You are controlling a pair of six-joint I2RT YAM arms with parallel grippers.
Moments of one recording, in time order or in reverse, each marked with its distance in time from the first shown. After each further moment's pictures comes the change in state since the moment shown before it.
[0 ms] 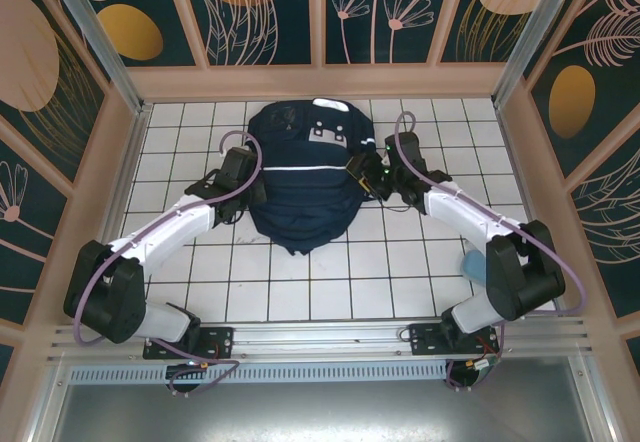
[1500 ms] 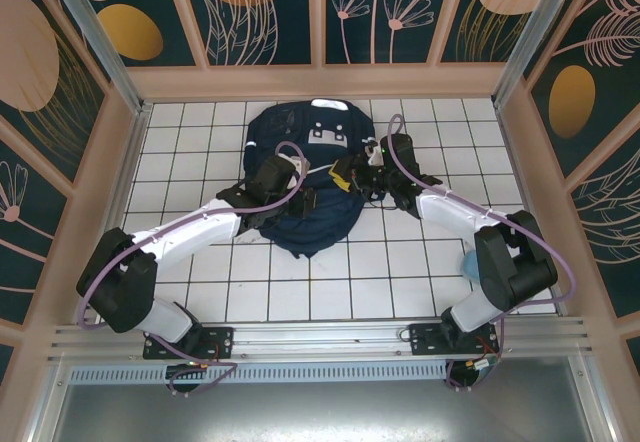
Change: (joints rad) left arm -0.229 0.084 0.042 0.138 0.246 0.155; right arm 0.033 0.080 -0.044 0.350 -0.328 0.228
